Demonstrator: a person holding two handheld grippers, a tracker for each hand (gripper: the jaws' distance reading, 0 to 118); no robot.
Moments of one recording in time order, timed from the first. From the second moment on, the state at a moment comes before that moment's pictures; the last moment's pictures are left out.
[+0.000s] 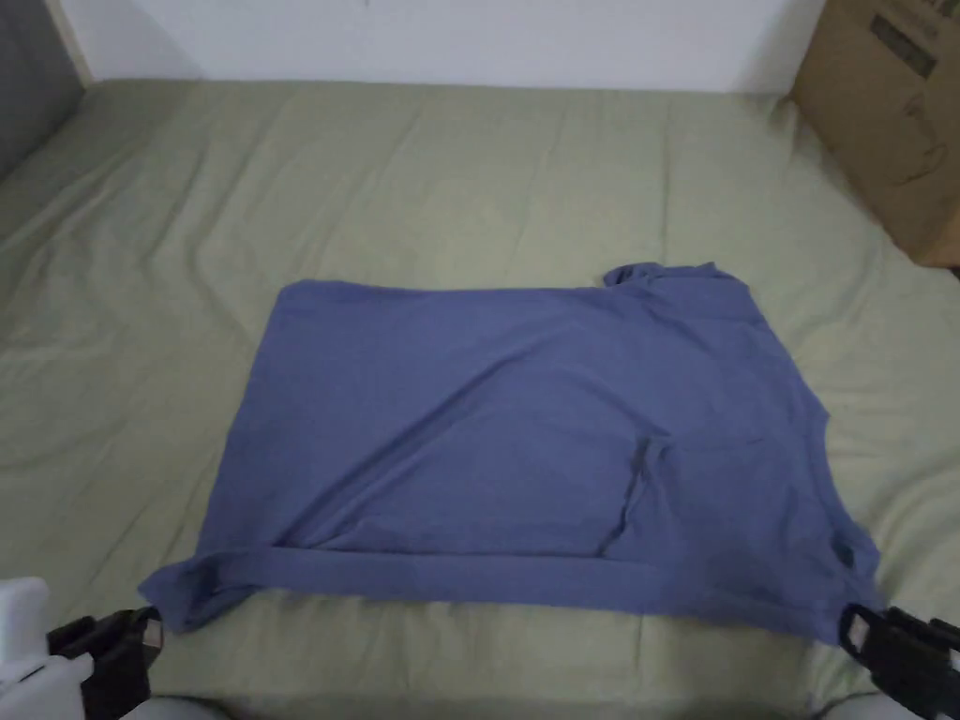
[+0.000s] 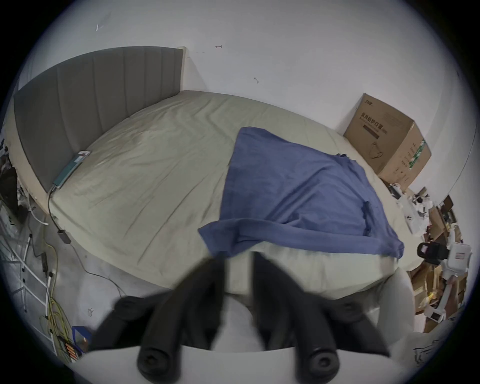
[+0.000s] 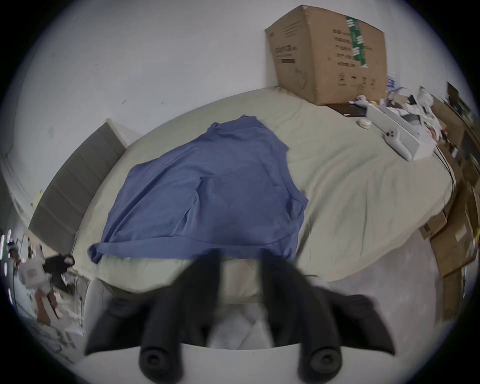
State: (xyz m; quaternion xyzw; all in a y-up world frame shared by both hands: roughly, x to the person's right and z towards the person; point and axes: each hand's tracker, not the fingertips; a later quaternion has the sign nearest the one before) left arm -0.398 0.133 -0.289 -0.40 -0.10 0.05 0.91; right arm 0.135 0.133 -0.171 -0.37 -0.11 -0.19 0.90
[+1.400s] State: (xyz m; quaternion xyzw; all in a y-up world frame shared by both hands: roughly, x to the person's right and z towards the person) left arm -0.379 0.101 -0.364 -0.45 -0.09 0.07 0.89; right arm 0.183 0.082 -0.241 -0.46 -0.15 -0.09 0.87
